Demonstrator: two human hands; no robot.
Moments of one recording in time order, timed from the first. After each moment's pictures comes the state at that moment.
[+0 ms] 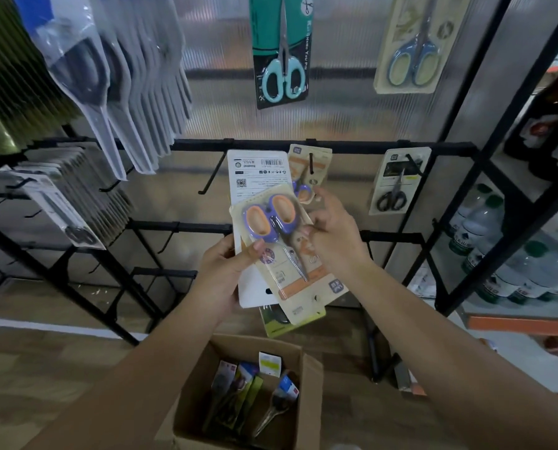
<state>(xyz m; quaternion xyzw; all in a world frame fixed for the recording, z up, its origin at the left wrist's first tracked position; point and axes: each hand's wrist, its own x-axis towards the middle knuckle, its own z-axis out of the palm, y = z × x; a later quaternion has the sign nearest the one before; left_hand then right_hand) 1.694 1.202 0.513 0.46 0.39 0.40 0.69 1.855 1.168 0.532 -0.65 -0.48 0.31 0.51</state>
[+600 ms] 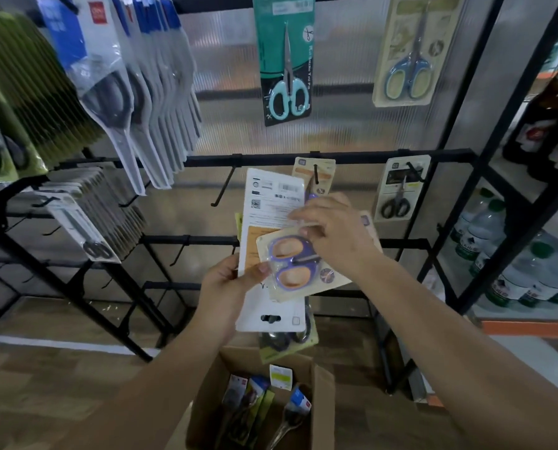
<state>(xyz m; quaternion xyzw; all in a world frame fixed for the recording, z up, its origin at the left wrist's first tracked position) 1.677 1.187 0.511 0.49 0.39 0.43 0.65 1.857 1.172 0.547 -0.65 -0.68 -0.02 0.34</state>
